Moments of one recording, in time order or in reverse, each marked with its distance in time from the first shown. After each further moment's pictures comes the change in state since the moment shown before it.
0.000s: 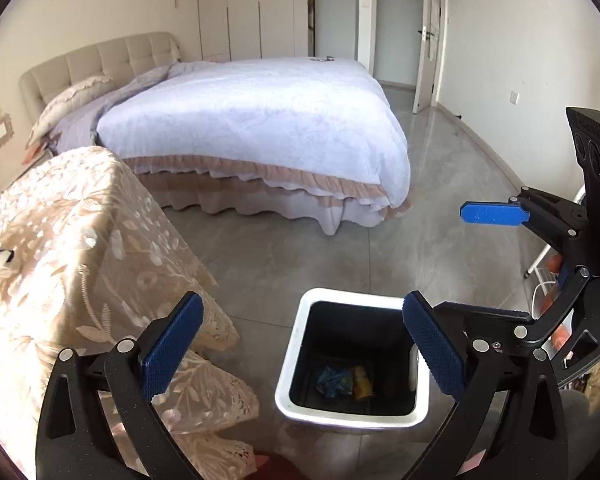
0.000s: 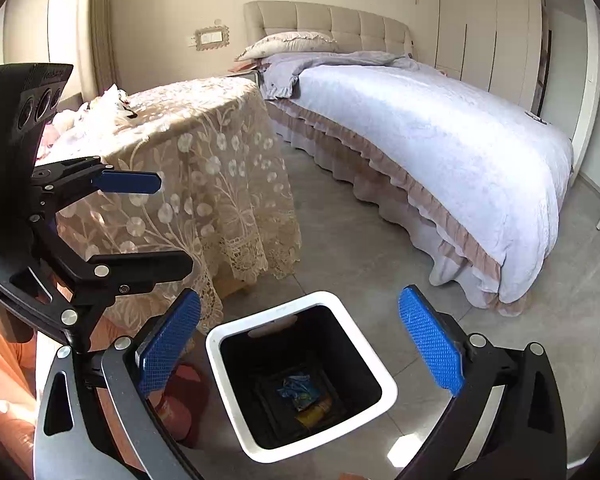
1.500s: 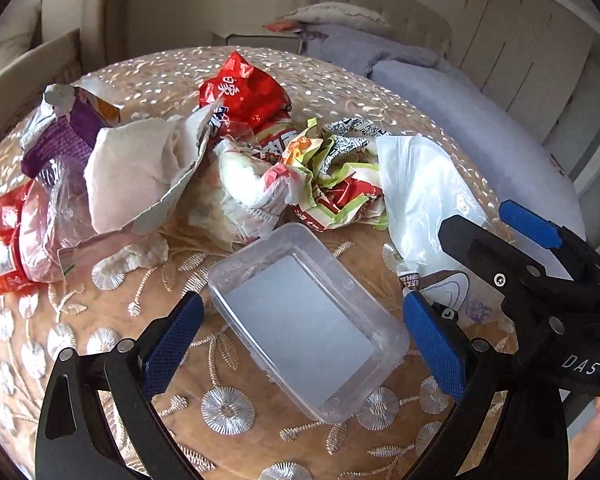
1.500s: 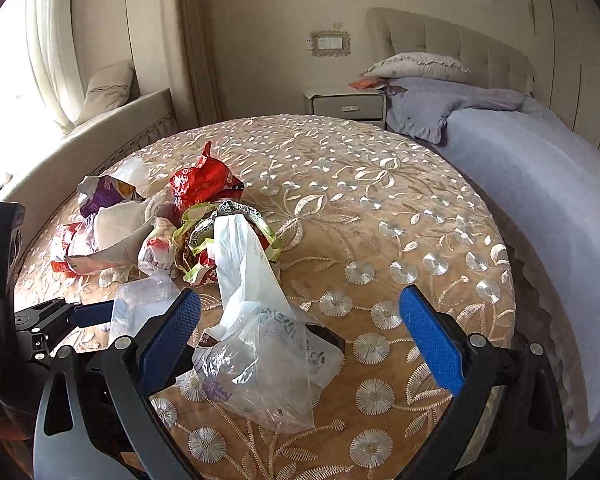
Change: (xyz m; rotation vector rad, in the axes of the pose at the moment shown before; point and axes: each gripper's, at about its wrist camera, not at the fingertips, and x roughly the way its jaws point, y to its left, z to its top) left arm -0.072 0.282 -0.047 -0.776 0.103 0.470; right arm 0.188 0.211 0.221 -0.162 0.094 0.351
